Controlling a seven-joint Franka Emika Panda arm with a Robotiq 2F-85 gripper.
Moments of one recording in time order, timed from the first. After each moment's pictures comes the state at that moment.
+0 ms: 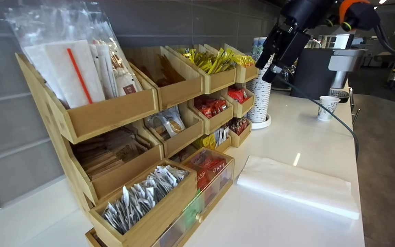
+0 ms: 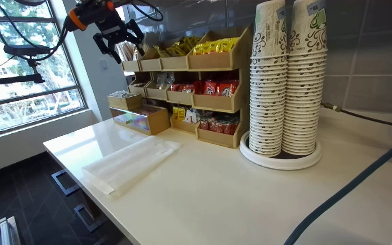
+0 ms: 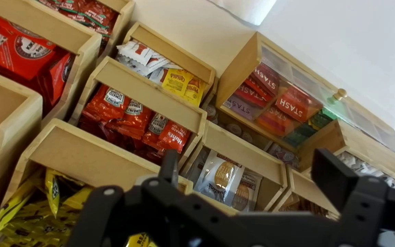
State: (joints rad) arm 0.14 -0.36 0.00 -2.24 0.00 2.34 -0.43
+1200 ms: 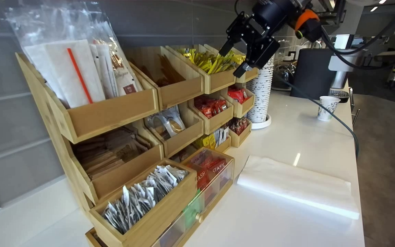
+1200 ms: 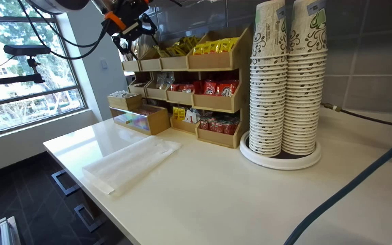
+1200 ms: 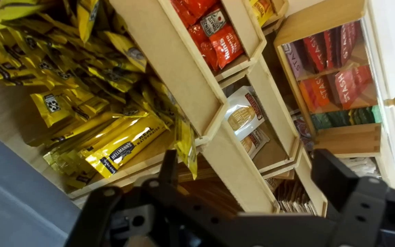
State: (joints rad) arm 0.22 -0.22 -0.08 -2.17 0.12 2.63 -1.04
